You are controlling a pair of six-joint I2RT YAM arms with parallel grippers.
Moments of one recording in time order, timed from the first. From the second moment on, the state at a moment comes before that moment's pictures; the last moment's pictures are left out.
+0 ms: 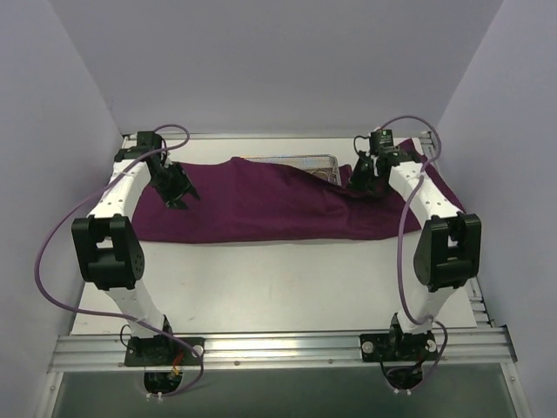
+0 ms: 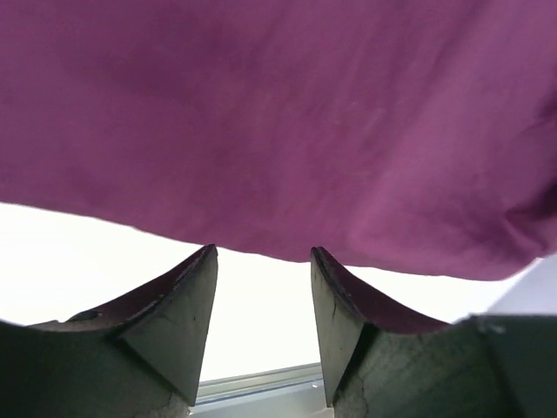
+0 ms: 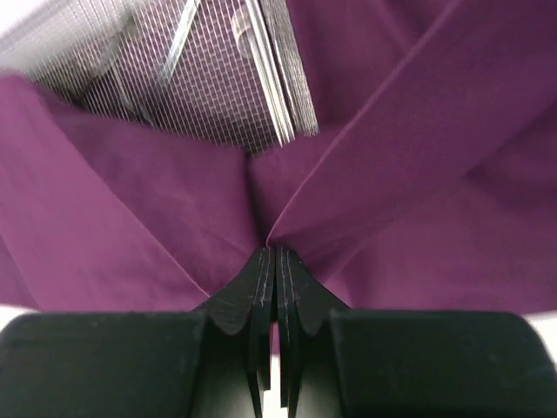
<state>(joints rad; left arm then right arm) 0.01 1.82 1.58 -0.98 0.25 -0.56 0.13 1.79 1.48 -0.65 -0.14 0.57</state>
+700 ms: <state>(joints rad) -0.07 2.00 1.71 -0.89 0.41 -0.74 0.13 1.49 0.98 -0.59 -0.23 0.47</state>
